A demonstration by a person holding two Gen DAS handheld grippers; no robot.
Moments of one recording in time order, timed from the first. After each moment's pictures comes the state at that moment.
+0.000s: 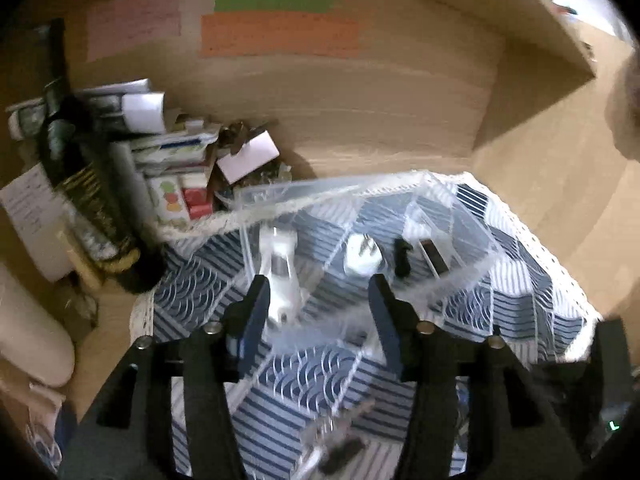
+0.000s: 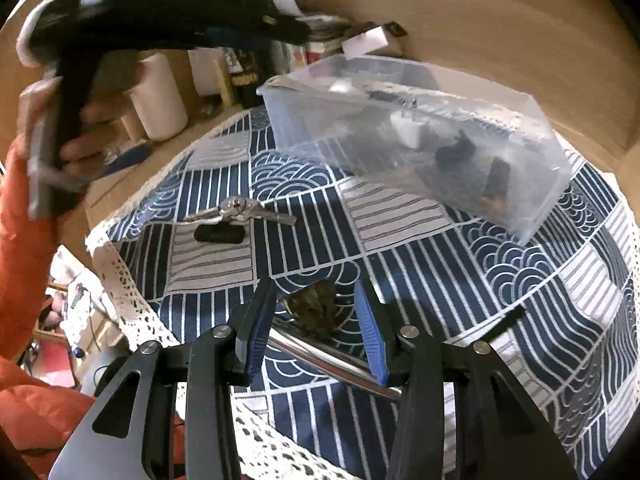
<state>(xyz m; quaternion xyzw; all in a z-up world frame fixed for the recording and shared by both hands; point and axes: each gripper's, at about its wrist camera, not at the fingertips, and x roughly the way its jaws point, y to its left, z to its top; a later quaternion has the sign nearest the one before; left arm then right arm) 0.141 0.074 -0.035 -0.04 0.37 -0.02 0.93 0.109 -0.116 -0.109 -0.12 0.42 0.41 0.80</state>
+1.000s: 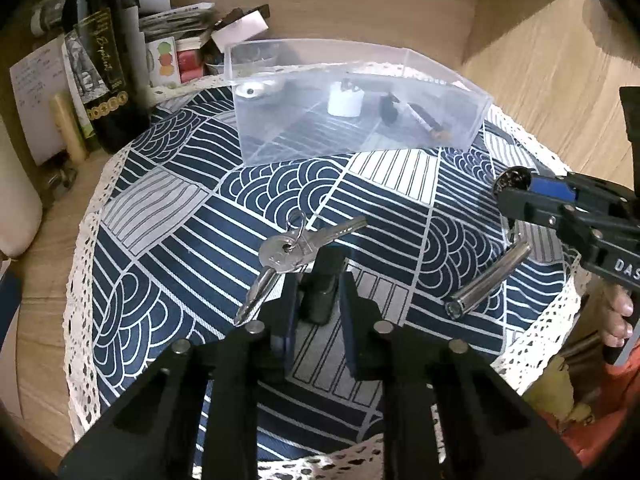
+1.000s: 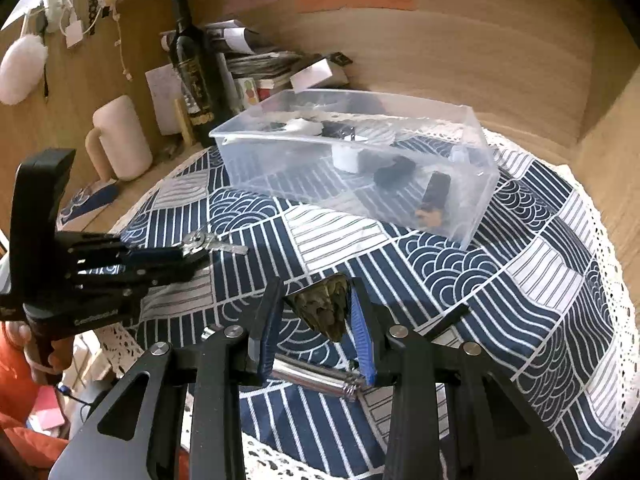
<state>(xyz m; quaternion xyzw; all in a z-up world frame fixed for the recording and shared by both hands) 0.067 0.043 -0.133 -0.04 0.43 -0.03 0.90 0.116 -0.148 -0.087 -0.08 0.38 0.34 0.86</state>
